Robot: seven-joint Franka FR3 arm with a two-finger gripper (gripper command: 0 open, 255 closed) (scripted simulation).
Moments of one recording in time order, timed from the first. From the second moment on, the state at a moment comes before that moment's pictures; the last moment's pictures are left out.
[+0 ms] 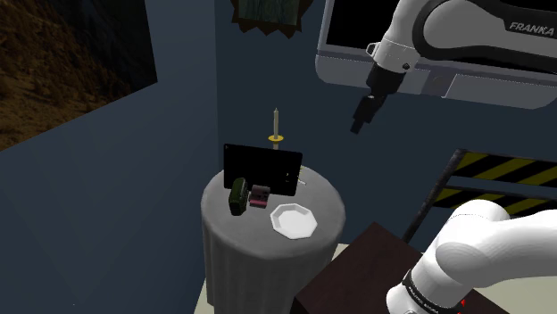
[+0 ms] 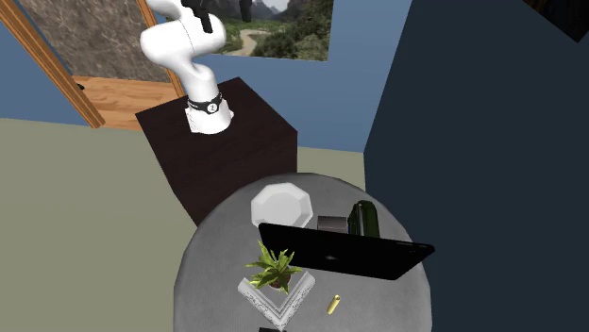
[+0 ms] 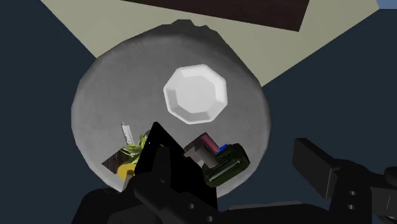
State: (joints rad) arm -0.01 -0.83 0.05 -2.32 0.00 1.66 -0.16
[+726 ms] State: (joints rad) arm 0.00 -0.61 0.04 -2.42 0.00 1.95 -0.21
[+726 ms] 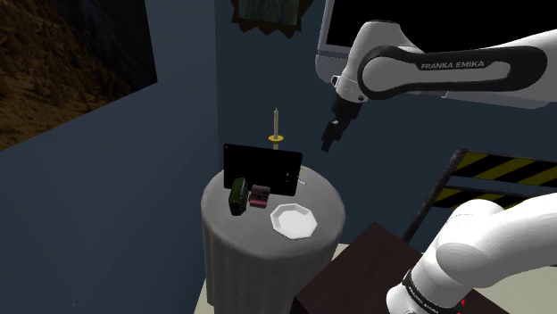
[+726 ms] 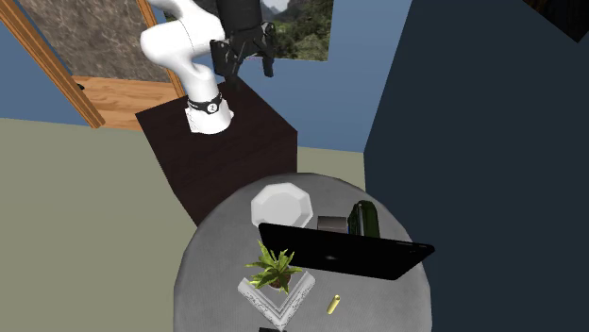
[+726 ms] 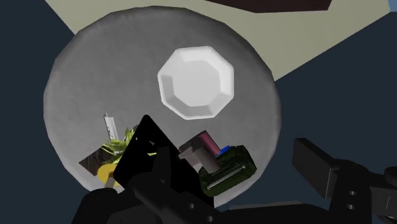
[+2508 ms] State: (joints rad) arm 0.03 0.38 0.05 -2.07 -0.02 2.54 -0.33
